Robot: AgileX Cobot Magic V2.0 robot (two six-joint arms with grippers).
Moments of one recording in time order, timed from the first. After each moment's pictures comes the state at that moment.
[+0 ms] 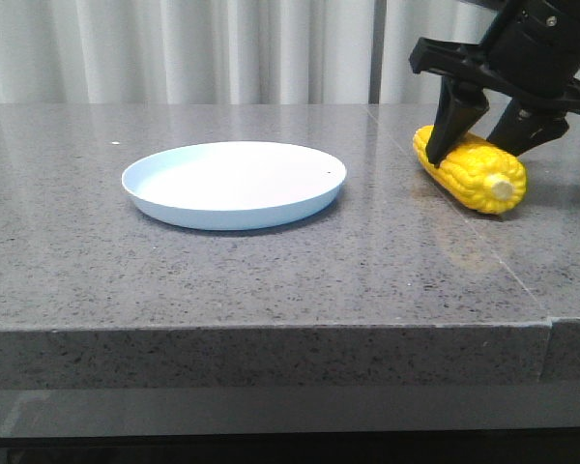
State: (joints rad) left arm -0.15 0.17 -0.38 -0.09 0.41 0.06; right arm 0.18 1.69 -1.26 0.33 0.66 0.01
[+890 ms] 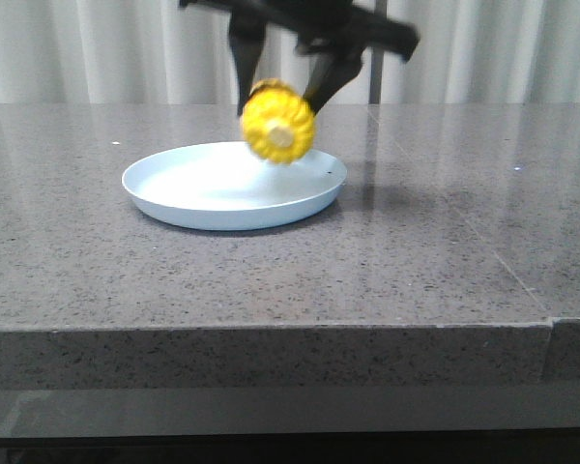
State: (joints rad) left arm -0.13 0.17 -0.38 -0.09 0.41 0.06; right arm 0.64 1.92 -1.73 -0.05 0.89 0.65
